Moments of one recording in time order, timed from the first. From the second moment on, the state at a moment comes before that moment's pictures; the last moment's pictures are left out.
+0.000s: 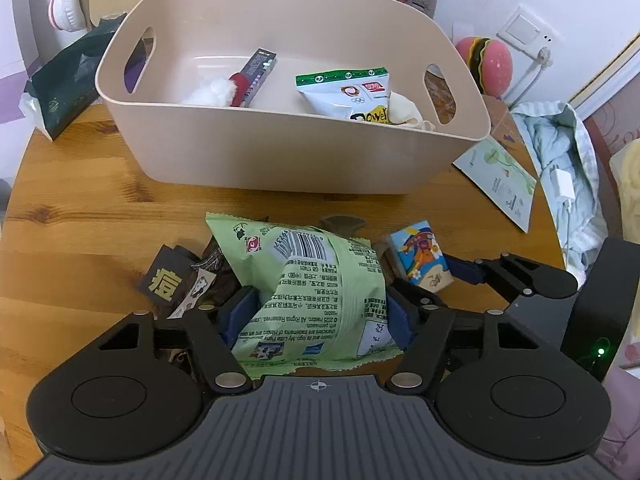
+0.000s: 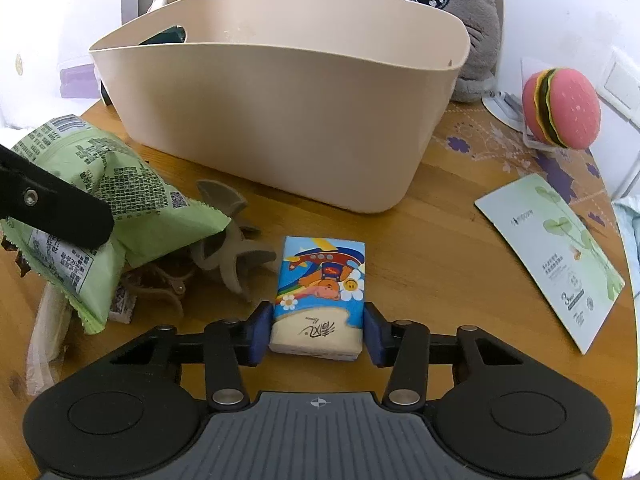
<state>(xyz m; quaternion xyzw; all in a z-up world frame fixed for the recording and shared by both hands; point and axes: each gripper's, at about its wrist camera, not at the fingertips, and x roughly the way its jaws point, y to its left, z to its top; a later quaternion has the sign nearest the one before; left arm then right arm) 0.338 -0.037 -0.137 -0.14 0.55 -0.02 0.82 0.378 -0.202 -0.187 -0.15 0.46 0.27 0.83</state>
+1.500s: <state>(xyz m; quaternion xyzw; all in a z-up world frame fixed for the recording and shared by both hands) 0.320 0.028 -0.046 -0.13 0.45 0.02 0.88 0.337 -0.213 -0.056 -0.13 0.33 0.27 0.89</state>
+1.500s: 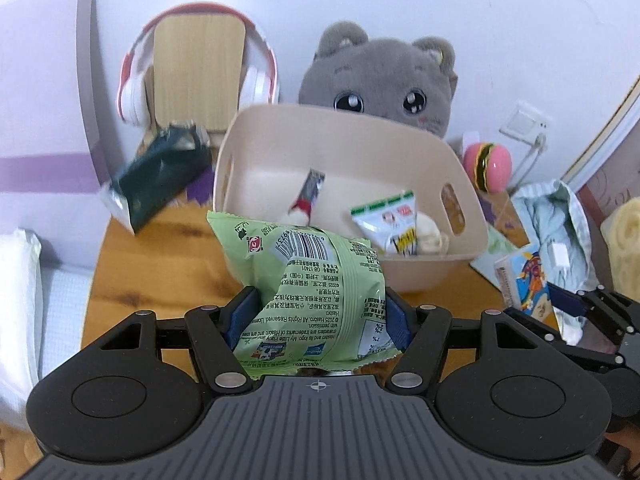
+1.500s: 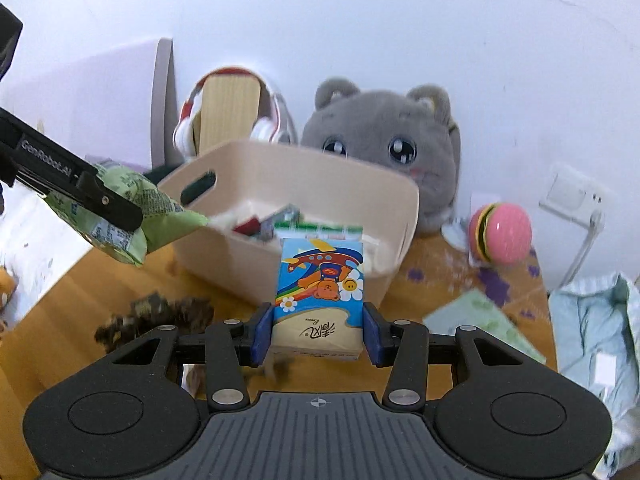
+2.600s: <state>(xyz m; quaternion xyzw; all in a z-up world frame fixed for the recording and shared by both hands) 0.433 0.024 -0.095 -0.08 0.47 0.06 0.88 0.448 -0.218 -0.084 -0.12 0.35 0.25 0.89</state>
